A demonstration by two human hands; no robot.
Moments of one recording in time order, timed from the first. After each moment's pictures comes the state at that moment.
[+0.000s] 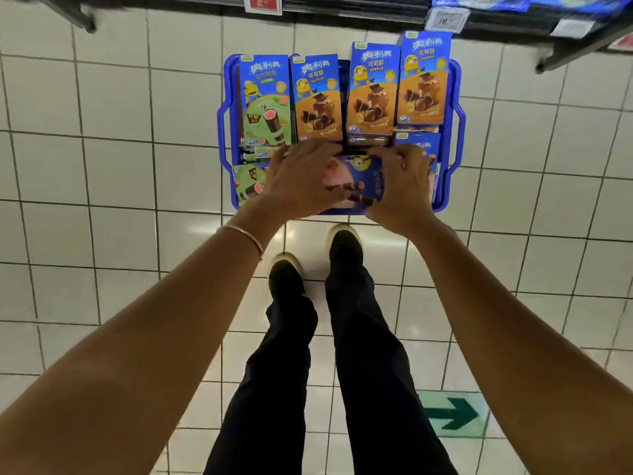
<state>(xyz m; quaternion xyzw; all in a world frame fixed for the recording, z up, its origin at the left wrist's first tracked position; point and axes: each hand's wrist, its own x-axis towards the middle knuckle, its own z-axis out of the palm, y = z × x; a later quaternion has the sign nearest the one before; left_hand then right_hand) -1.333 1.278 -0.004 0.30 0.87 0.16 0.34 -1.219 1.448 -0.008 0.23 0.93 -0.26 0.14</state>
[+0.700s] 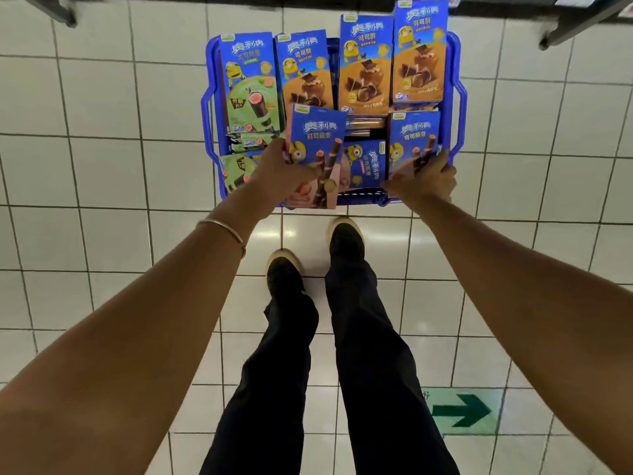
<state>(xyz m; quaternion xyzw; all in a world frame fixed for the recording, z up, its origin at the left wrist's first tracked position) -1.326 1.269 -0.030 -0.05 0.76 0.47 0.45 -1.192 1.485 -0.077 0.55 0.76 -0.31 0.16</state>
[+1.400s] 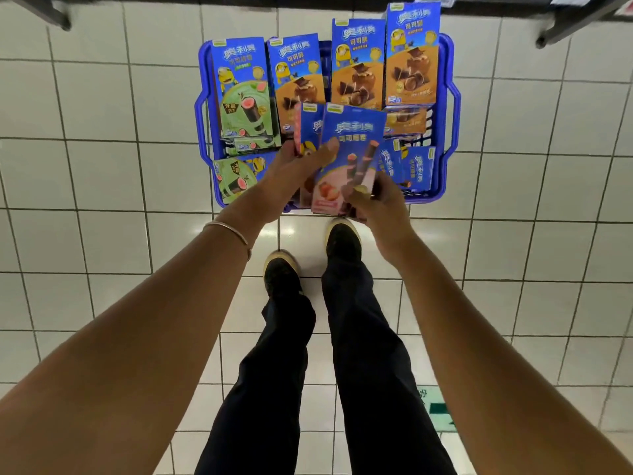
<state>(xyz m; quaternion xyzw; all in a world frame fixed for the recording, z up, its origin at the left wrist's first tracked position) -1.320 1.284 -0.021 -0.03 0.65 0.56 0.52 -1.190 1.415 -0.008 0.41 0.57 -0.71 0.08</state>
